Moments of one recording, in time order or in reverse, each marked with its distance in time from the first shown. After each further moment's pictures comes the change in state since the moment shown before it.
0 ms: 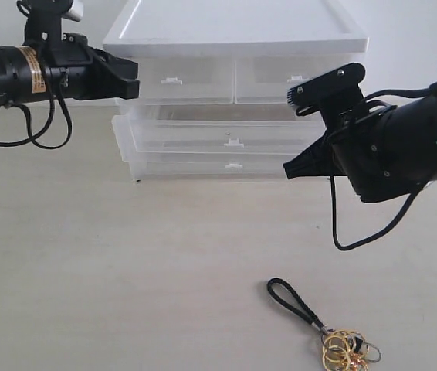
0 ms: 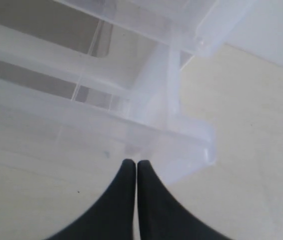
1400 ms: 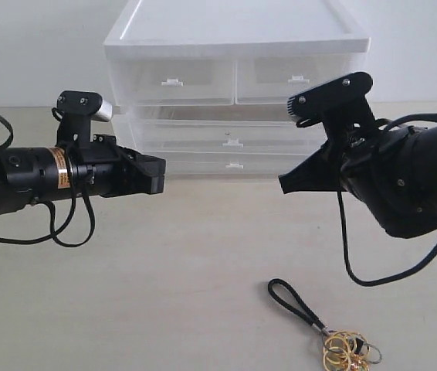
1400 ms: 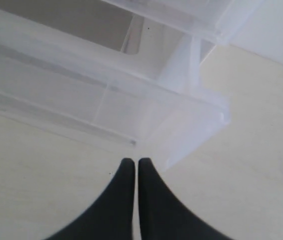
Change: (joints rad) left arm -0.117 0.053 0.302 -0.225 -0.132 0.114; right arm 0.068 -0.093 0.132 -0.105 -0.027 0.154
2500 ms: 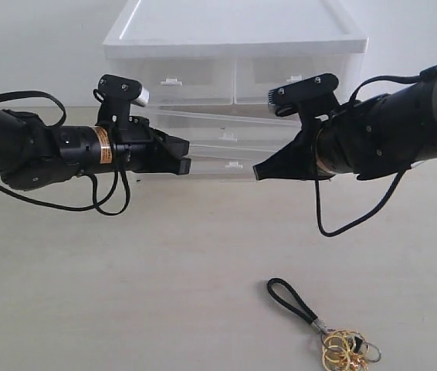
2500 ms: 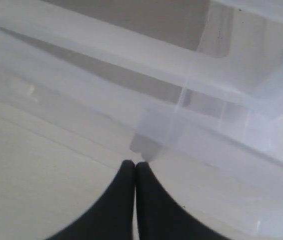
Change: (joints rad) left arm -0.014 0.192 -0.270 0.054 0.035 0.028; right arm -0.152 0.168 -0.226 0.104 -0.343 -0.142
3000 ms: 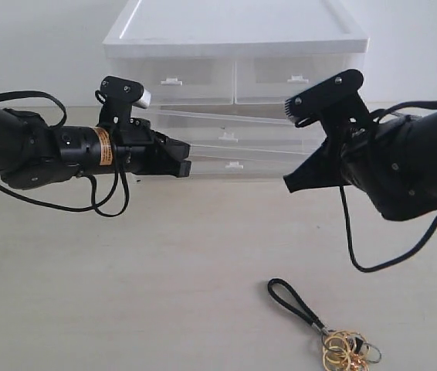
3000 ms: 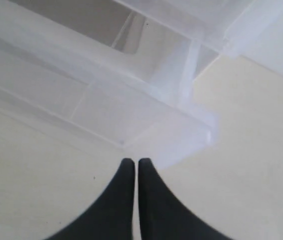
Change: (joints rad) left arm 0.000 0.000 -0.002 0.039 0.015 -0.031; right arm 0.104 -0.129 0.183 -0.103 0.310 0.016
